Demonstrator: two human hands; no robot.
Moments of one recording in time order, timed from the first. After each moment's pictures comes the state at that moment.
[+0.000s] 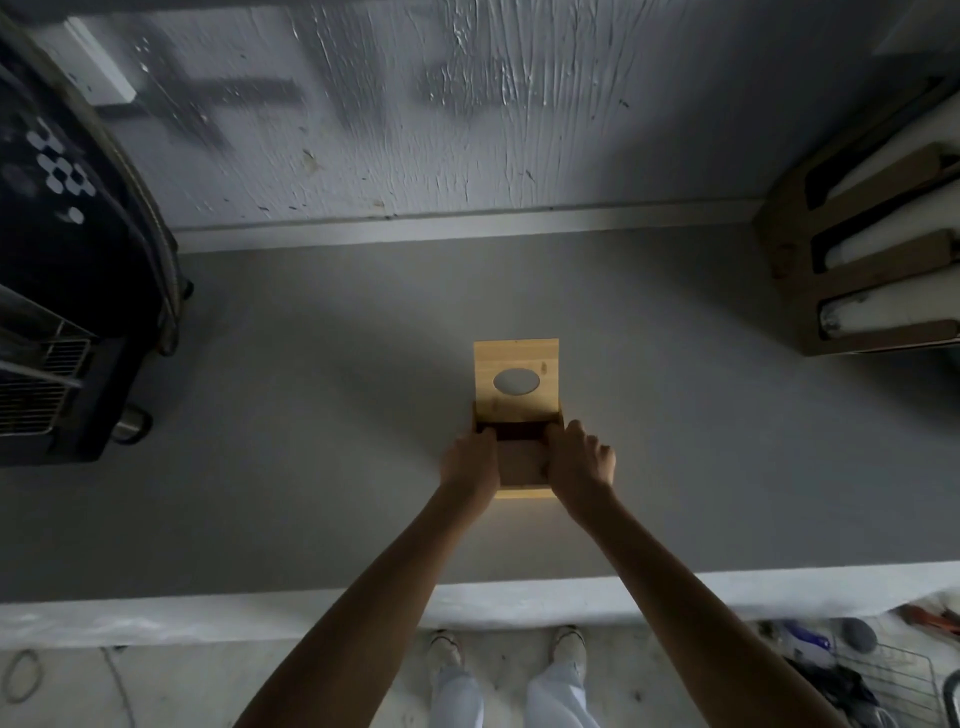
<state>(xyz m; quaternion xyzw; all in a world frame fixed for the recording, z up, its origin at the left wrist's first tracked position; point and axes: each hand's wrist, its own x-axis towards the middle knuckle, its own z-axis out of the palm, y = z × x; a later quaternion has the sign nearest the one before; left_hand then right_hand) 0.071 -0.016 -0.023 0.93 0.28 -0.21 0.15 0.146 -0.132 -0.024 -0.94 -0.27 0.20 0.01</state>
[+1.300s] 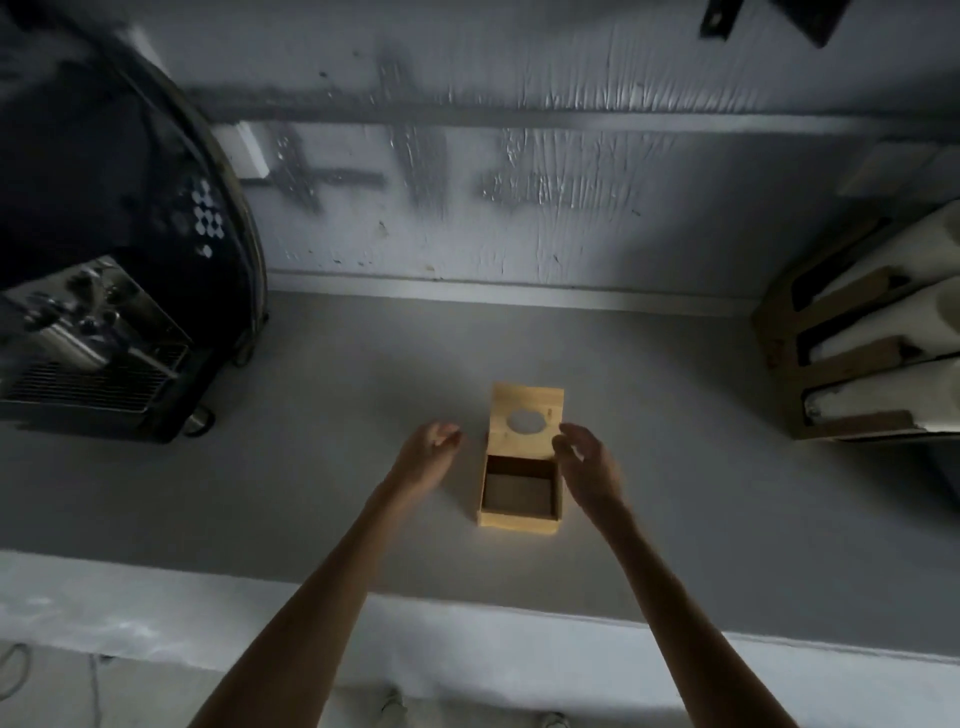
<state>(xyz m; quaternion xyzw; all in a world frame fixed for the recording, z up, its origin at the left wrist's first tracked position) 0.020 0.029 0.060 0.74 0.40 0.02 0.54 0.155 -0.150 0.040 -0.85 -0.21 0.21 0.43</state>
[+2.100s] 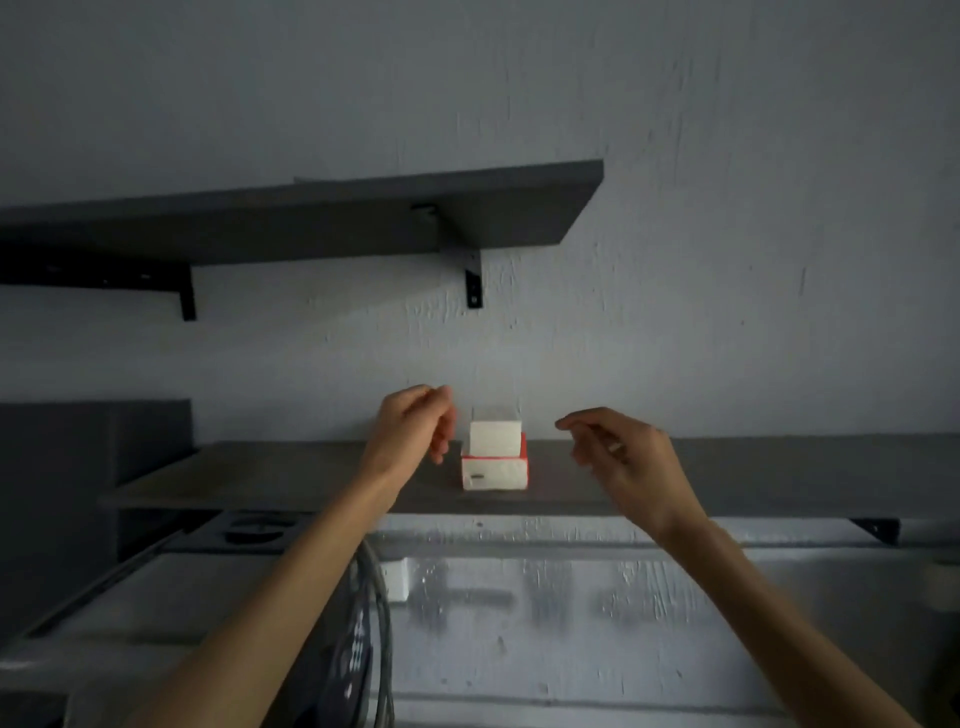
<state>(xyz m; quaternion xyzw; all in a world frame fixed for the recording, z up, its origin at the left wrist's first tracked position) -0.035 0.270 0.541 0.76 0.13 0.42 0.48 0.109 0.081 0.502 -0.67 -0.50 -0.18 0.52</state>
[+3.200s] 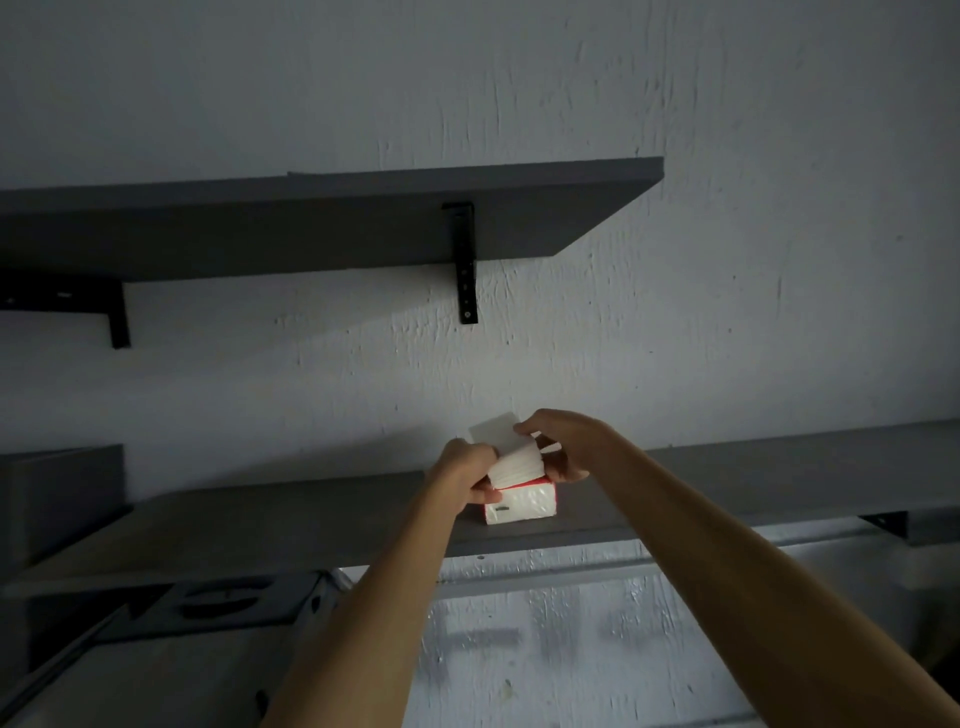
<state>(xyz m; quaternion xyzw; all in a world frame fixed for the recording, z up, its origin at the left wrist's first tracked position) 0.075 0.351 0.517 0.74 0.27 0.19 0.58 0.175 0.248 0.543 -0.76 -0.13 0.28 0.57</state>
